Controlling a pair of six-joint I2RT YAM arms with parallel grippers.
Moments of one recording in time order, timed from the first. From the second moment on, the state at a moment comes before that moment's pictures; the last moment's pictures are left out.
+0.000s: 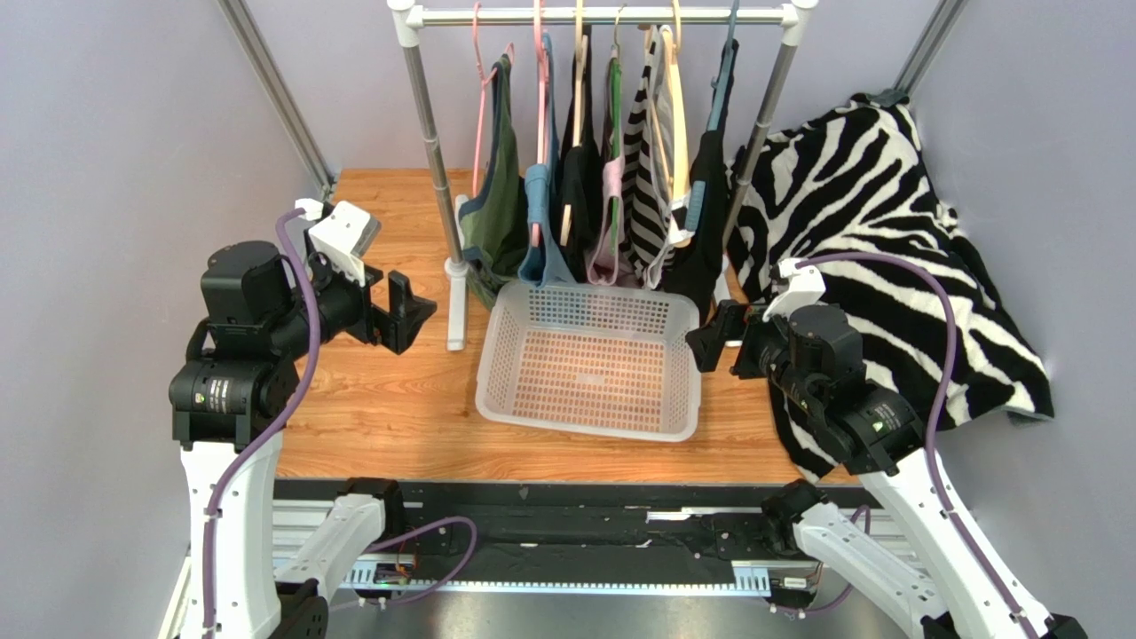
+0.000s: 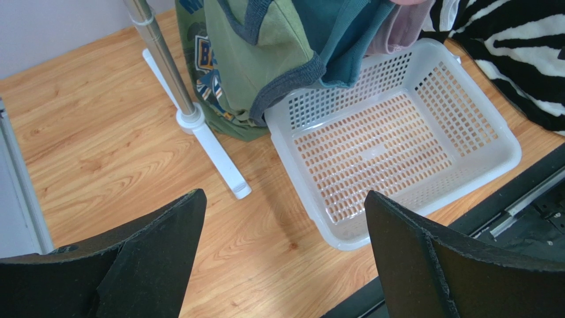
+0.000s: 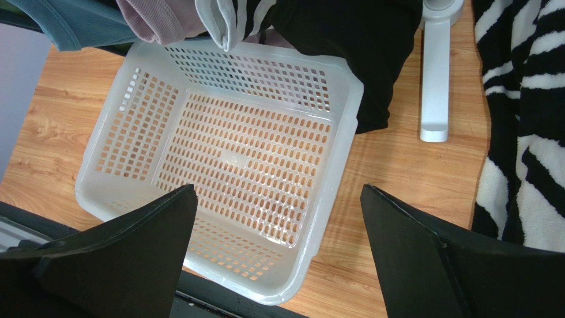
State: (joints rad) left arm -0.05 0.87 1.46 -1.01 0.49 0.17; right arm 0.51 0.68 0.91 -0.66 0.10 0.42
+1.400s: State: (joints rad) left arm -0.26 1.67 2.10 -0.68 0.18 -0.01; right arm 0.56 0.67 0.90 -0.65 0.12 0.39
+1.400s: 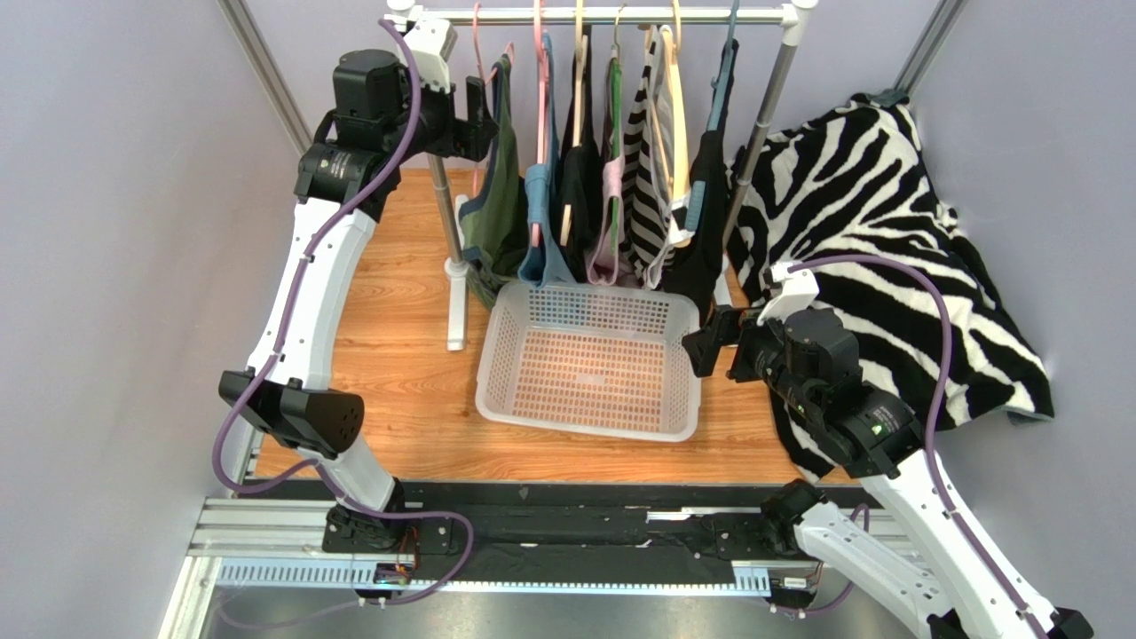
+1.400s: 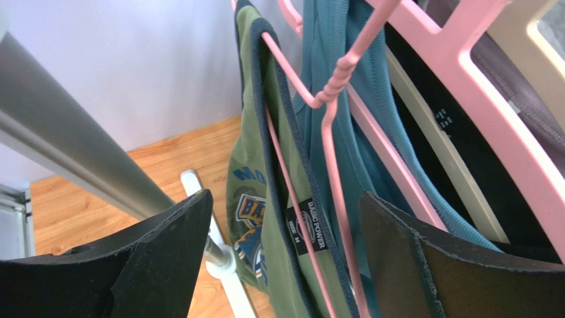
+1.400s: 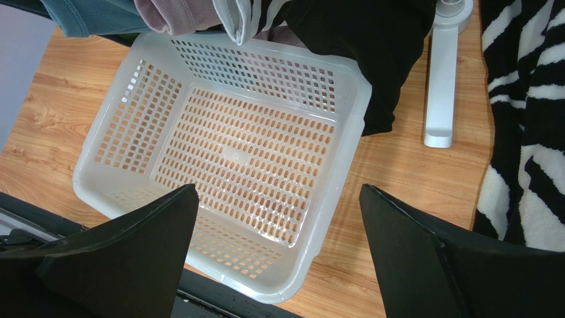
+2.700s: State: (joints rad) left arm -0.32 1.47 2.14 -0.81 0.15 0.11; right arm 0.58 0.66 0.90 -0.65 0.13 0.39
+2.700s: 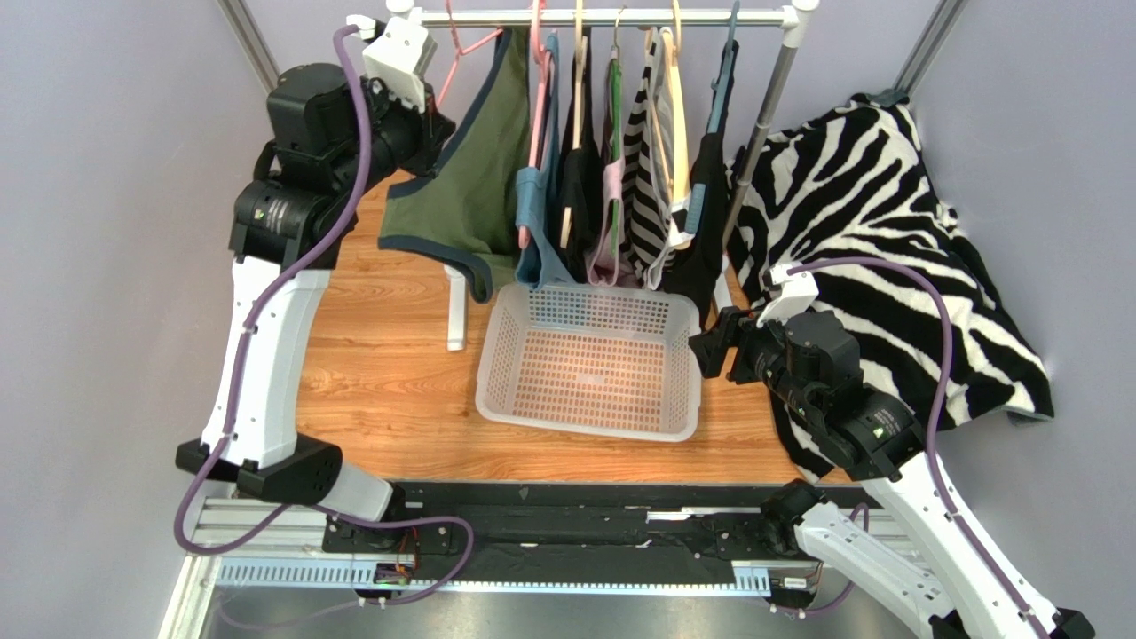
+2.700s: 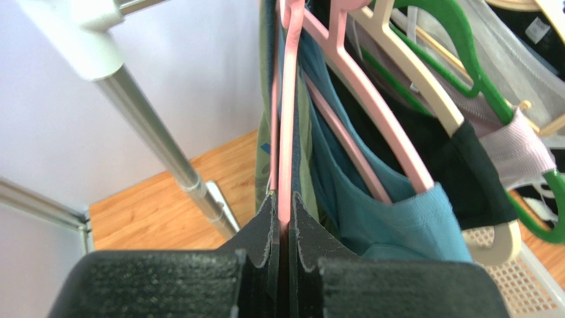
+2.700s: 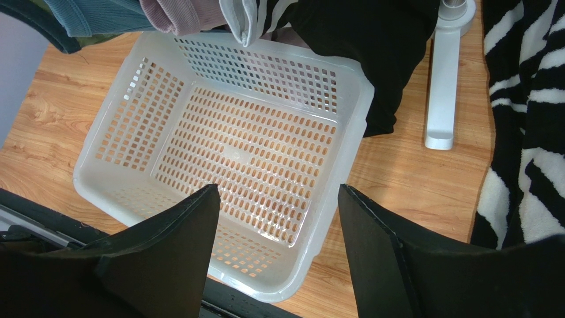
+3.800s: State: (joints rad) left arm -0.33 1.30 2.57 -1.07 0.09 0.31; right arm 0.63 0.69 0.90 -0.65 0.12 0.38
